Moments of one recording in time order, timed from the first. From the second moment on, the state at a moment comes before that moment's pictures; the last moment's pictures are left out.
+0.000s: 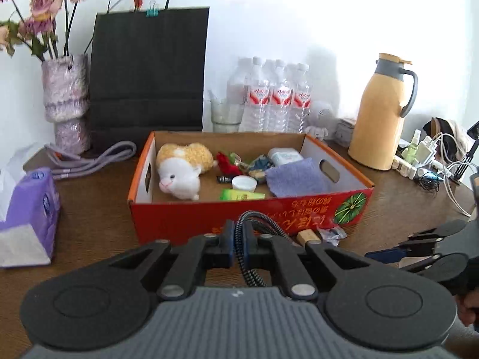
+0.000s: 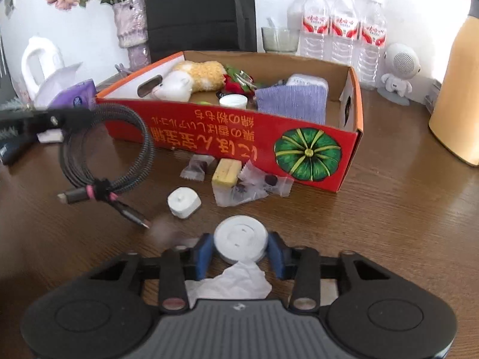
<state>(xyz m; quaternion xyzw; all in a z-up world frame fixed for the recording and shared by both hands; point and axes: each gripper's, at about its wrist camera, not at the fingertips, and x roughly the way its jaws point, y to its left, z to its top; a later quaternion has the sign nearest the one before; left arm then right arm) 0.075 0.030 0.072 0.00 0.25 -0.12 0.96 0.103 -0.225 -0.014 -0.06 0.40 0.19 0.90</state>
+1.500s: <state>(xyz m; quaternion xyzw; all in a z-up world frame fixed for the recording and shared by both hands) 0.270 0.043 0.061 0.12 0.49 -0.07 0.86 0.323 -0.212 0.032 -0.06 0.63 0.14 0.76</state>
